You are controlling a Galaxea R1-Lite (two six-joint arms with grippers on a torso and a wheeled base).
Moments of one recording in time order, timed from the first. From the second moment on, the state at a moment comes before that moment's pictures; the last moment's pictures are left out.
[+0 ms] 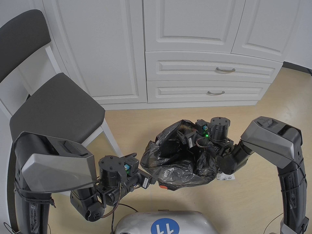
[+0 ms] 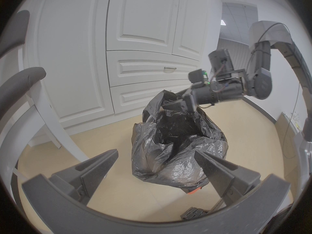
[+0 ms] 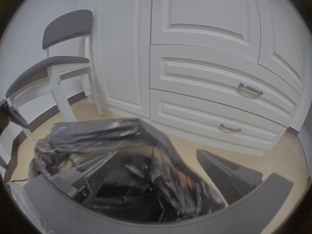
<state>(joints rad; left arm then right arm) -0.65 2.33 -0.54 -1.53 0.09 0.10 0.43 2.47 -1.19 -1.17 -0.06 -0.23</state>
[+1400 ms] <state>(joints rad) -0.54 2.44 -0.88 -1.30 0.30 -0.09 0.21 2.33 -1.09 -0.77 -0.12 -0.15</state>
